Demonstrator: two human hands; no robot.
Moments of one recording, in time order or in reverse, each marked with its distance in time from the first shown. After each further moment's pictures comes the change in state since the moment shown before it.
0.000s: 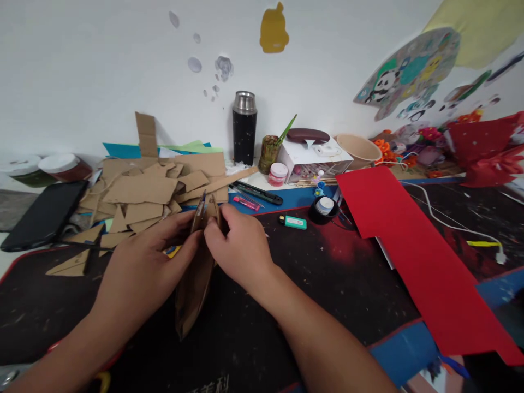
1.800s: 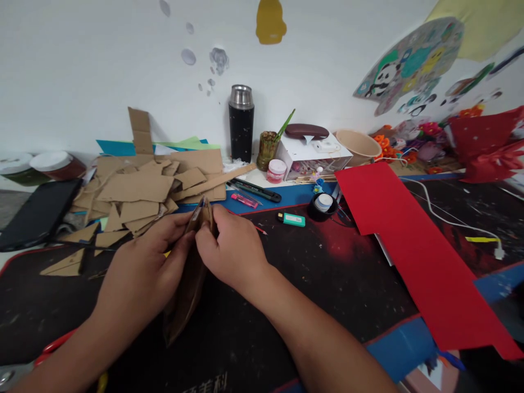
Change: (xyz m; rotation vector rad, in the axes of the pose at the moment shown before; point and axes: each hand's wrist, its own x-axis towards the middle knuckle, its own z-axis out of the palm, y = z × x) left_hand -0.005 0.003 0.001 0.011 -0.056 0.036; right_hand -0.003 -0.002 0.003 -0.029 -0.077 -0.069
